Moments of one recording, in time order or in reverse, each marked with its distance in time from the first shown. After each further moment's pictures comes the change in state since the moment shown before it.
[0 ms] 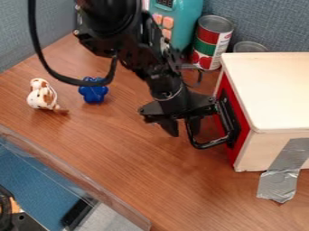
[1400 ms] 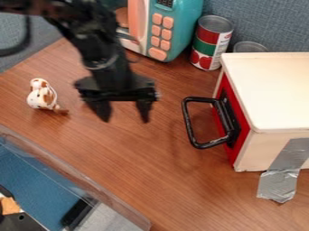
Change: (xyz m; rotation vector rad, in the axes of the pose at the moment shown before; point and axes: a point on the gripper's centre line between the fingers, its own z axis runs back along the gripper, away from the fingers) arm 0.002 0.048 0.063 0.077 0.079 -0.102
